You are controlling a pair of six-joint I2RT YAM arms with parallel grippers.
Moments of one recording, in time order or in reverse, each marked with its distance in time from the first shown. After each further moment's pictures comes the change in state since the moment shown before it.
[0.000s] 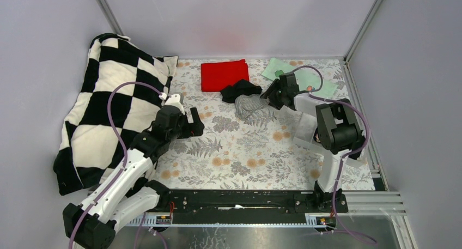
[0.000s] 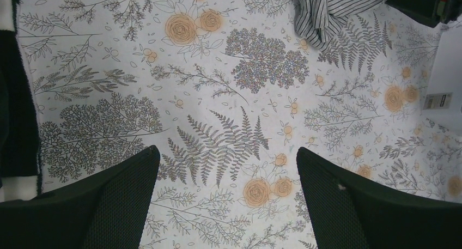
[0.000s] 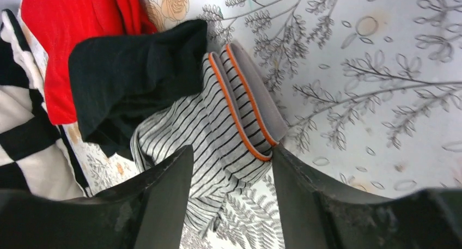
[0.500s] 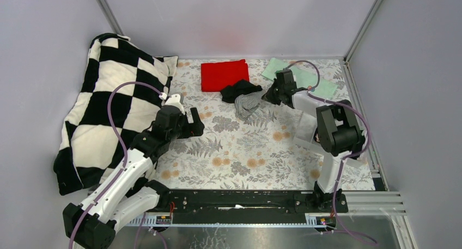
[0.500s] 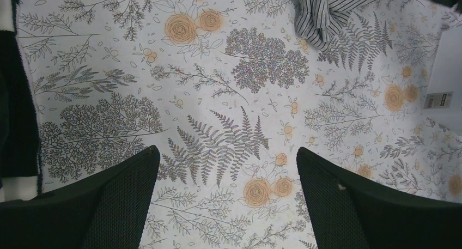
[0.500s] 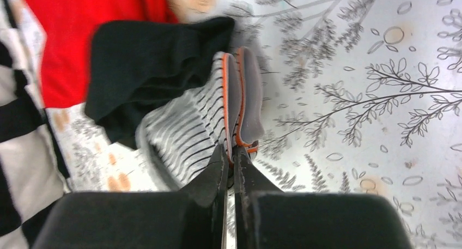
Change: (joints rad) left arm 0.000 0.000 0.000 0.000 0.002 0.002; right arm 0.035 0.024 0.063 -0.046 0.035 -0.072
